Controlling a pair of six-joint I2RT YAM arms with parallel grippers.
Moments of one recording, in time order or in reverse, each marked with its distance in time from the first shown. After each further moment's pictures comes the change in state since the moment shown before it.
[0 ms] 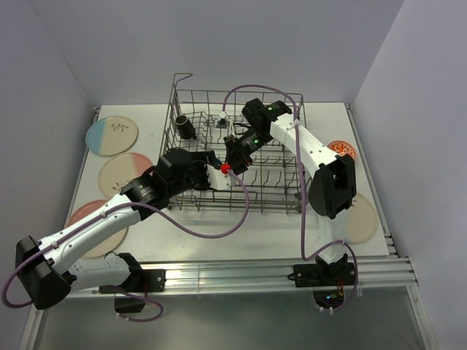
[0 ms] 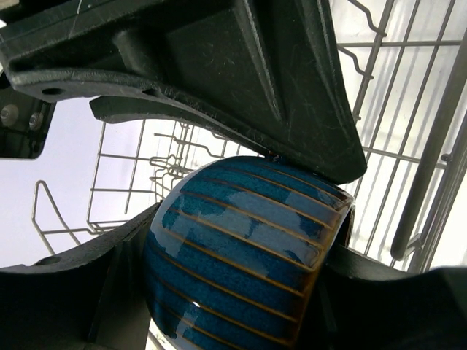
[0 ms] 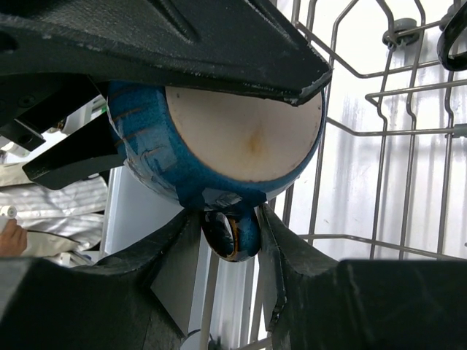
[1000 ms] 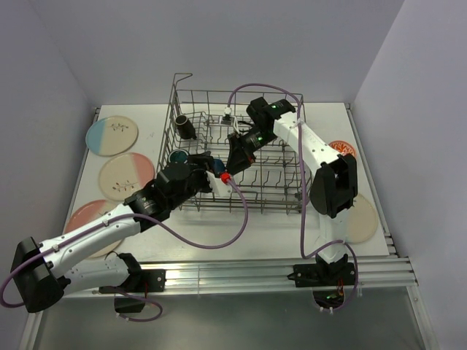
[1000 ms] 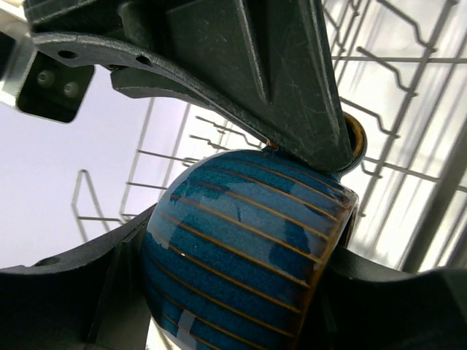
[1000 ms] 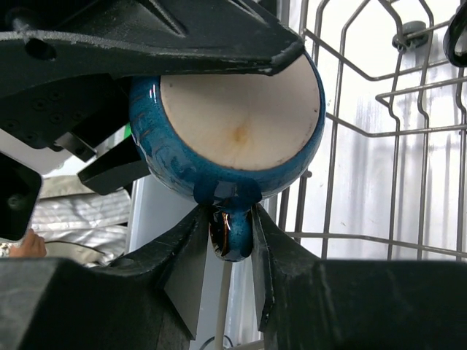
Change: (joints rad) left arm -0.069 -0.056 -0.164 0.252 -0.145 0.018; right arm -0.031 0.000 0.001 -0.021 -0.054 0.040
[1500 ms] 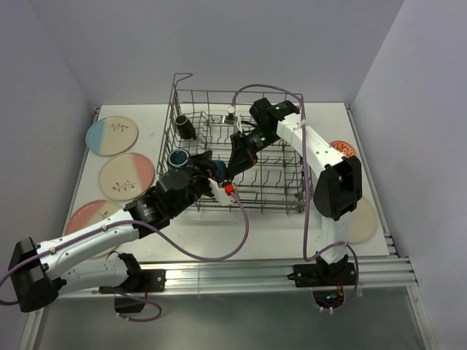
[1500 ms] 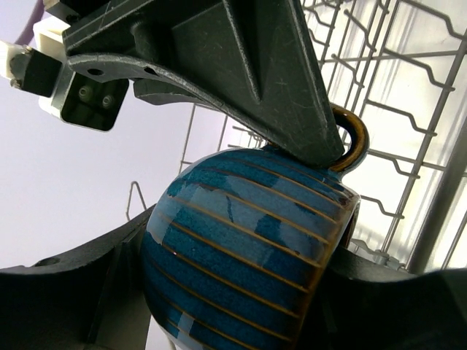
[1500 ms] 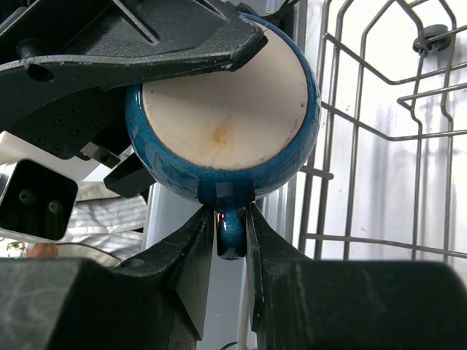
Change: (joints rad) left arm -0.071 -0.029 -0.038 0.083 -0.100 0.150; right arm -0.009 -0.031 -0.035 0.011 -0.050 0.033
